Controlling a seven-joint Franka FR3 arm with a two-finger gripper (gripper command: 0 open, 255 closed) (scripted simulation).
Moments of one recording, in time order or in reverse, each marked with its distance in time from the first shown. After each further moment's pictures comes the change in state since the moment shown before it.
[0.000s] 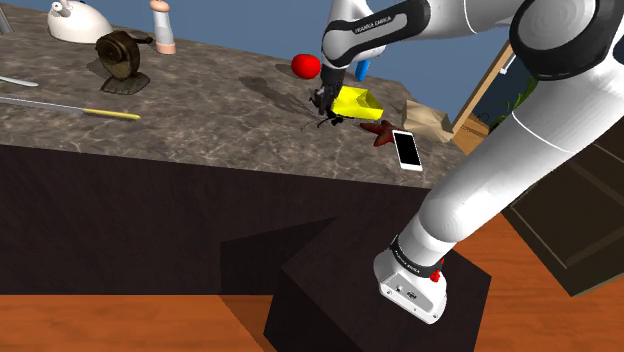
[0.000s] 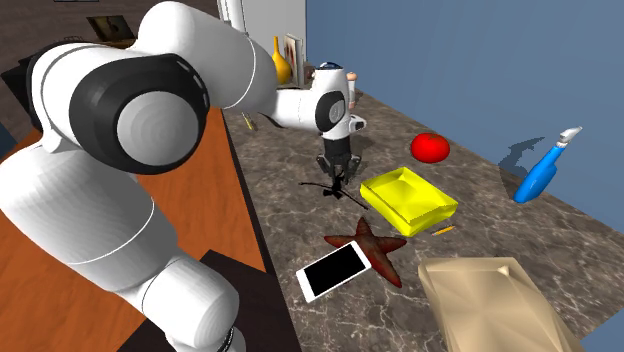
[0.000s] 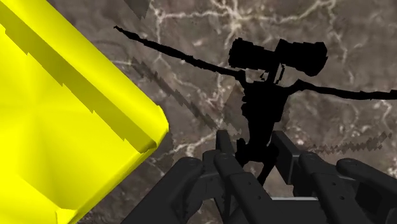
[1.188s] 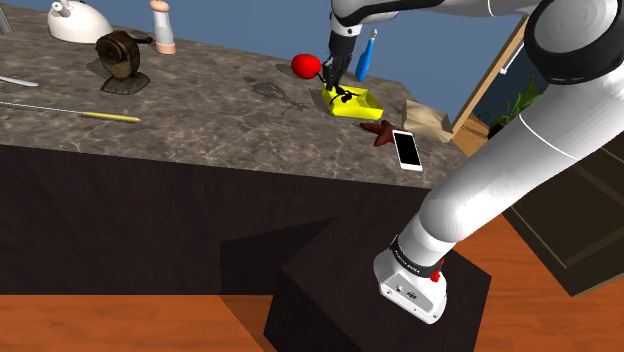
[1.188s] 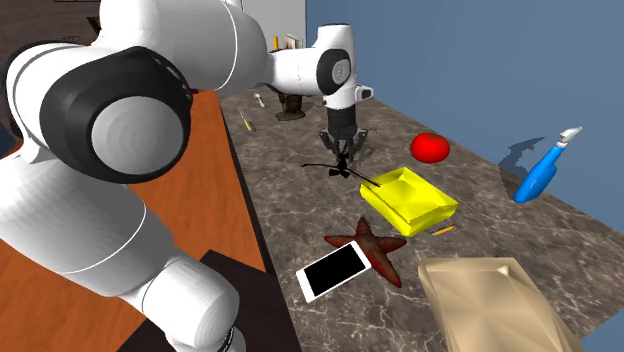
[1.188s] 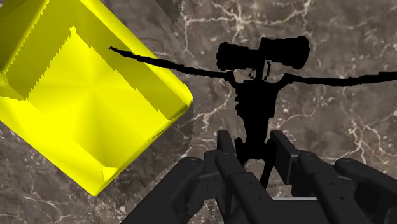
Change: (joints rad) arm 0.000 -0.054 0.000 0.171 0.012 -0.222 -0.039
